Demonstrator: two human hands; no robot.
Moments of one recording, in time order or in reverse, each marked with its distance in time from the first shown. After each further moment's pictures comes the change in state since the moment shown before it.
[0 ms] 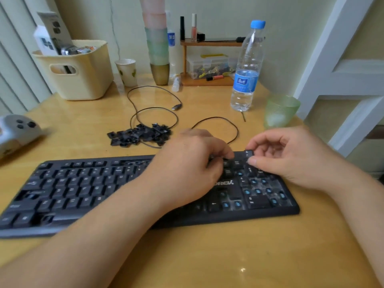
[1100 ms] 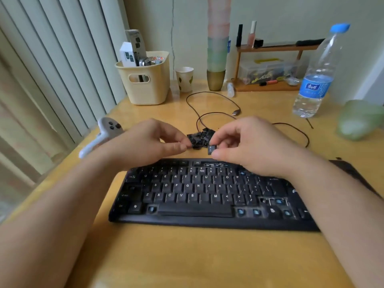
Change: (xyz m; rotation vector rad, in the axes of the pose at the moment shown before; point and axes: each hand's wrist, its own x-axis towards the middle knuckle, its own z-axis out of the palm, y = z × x) left_hand -0.052 -0.164 -0.123 -0.160 -0.172 -0.340; right_hand 0.084 -0.125 0.137 -0.123 -0.124 -0.054
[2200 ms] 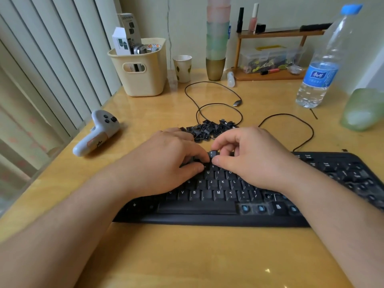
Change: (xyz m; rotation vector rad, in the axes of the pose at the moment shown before) left_hand -0.016 0.014 0.036 0.432 0.046 0.396; right_hand -0.010 0.013 0.027 -0.041 0.034 0.094
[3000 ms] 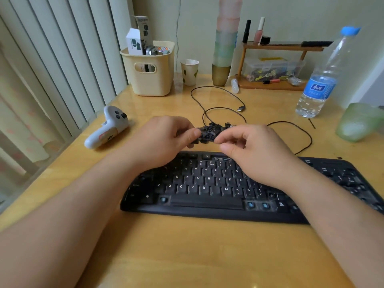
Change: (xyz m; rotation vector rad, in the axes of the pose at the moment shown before) left_hand -0.001 -0.019 -0.014 -0.286 0.081 -0.360; right_hand -0.003 -0.022 -0.001 -0.042 0.104 -0.069
